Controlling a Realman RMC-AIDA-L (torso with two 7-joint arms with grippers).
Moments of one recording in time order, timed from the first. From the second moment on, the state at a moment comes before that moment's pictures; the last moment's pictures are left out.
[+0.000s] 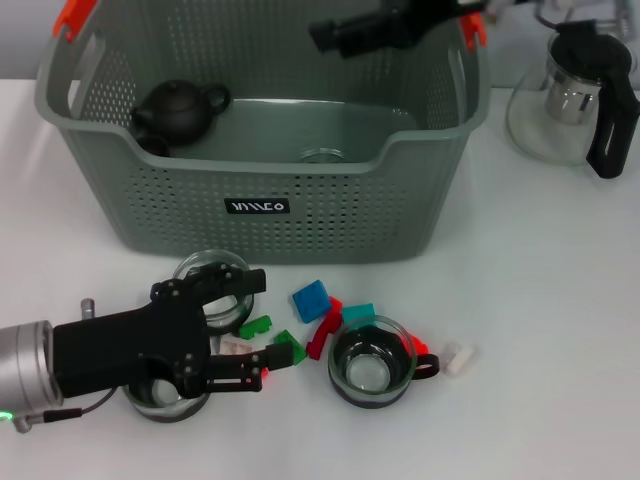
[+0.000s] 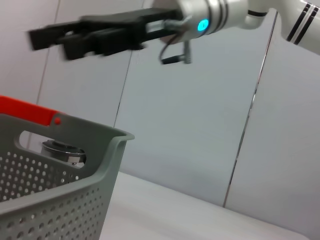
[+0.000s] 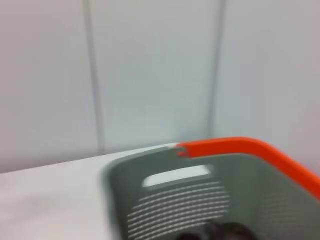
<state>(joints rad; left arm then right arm) -0.37 -2.13 0.56 0.55 2.00 1.80 -1.10 0.89 2.05 -1.06 -1.10 -2.06 -1.35 1.98</state>
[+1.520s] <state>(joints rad) -0.36 -2.10 0.55 0.67 2.12 1.81 -1.10 0.83 2.10 -1.40 -1.11 -2.29 -1.77 1.94</state>
